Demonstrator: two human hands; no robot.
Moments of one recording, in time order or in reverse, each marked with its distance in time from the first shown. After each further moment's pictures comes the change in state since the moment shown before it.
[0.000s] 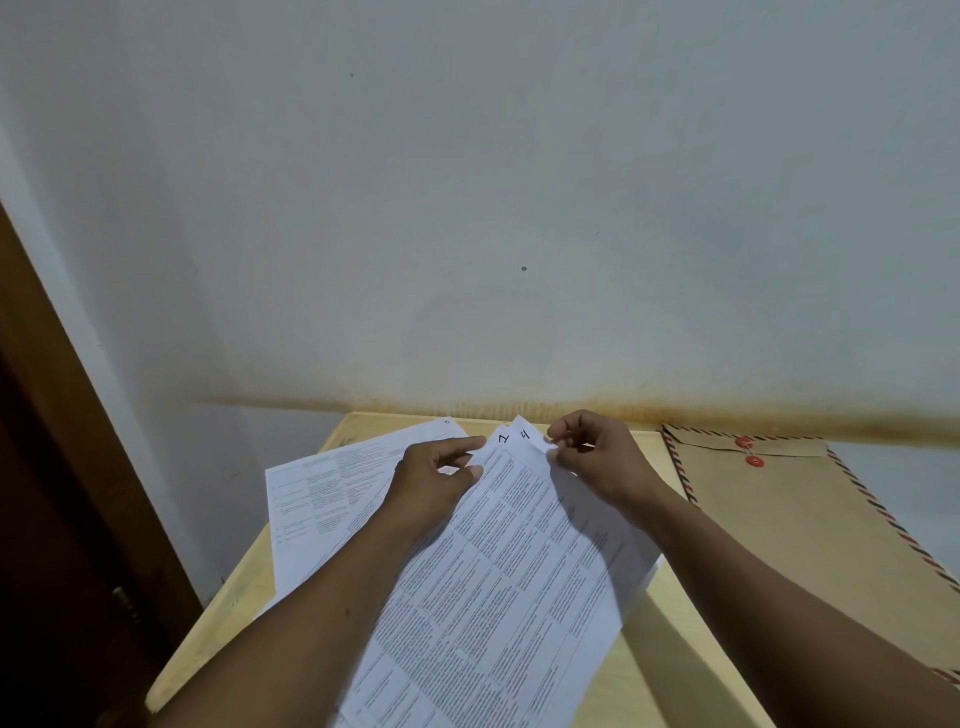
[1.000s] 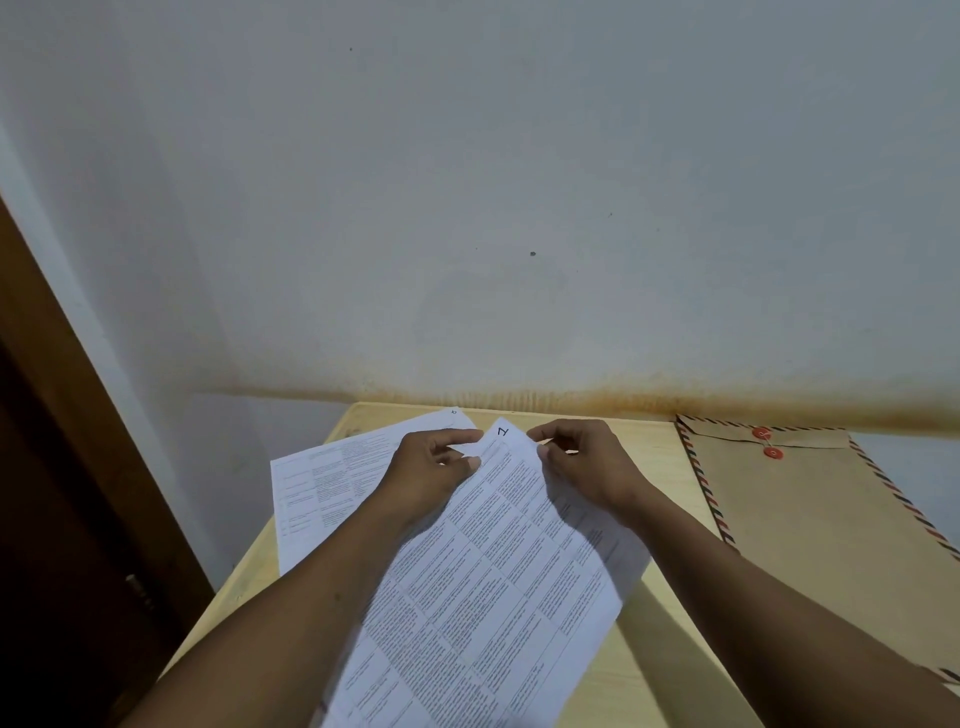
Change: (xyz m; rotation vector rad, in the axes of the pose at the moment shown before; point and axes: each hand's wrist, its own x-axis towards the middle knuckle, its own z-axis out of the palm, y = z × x) left_hand 0.007 -0.002 -0.013 -0.034 -0.068 -0.041; right_hand 0.009 0.011 0.025 -0.196 -0.056 -0.007
